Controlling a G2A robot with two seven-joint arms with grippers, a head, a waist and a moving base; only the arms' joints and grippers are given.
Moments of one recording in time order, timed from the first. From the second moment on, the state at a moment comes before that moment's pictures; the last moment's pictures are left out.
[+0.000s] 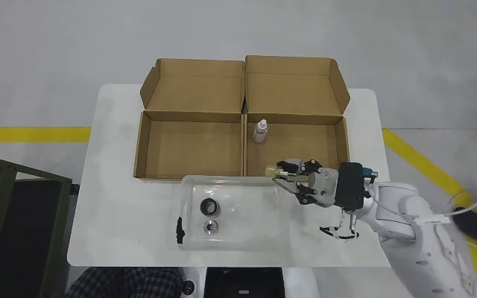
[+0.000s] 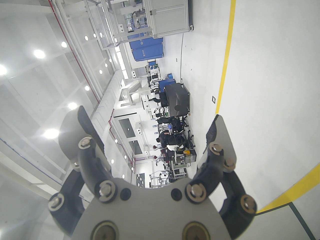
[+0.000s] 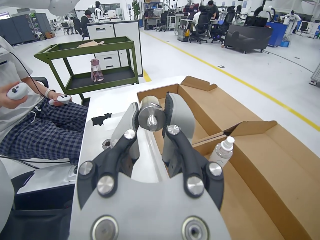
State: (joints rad) left arm -0.01 -0.37 -0.75 -1.25 2.03 -0.40 0.22; right arm -1.38 -0.98 1.37 -2.02 -0.92 -0.88 0.06
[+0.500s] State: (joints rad) left arm -0.01 -0.37 -0.75 -1.25 2.03 -0.40 0.22; right arm -1.32 -0.99 1.32 -2.01 -1.05 -0.78 0.21
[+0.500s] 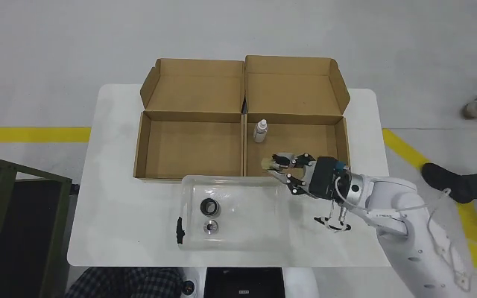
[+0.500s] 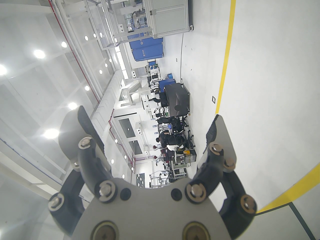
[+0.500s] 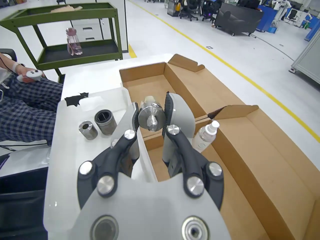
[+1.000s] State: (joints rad) left arm -0.01 -0.37 -0.75 -1.25 2.03 -0.40 0.22; right arm -1.13 -1.00 1.22 -1.92 -1.04 -0.70 0.58
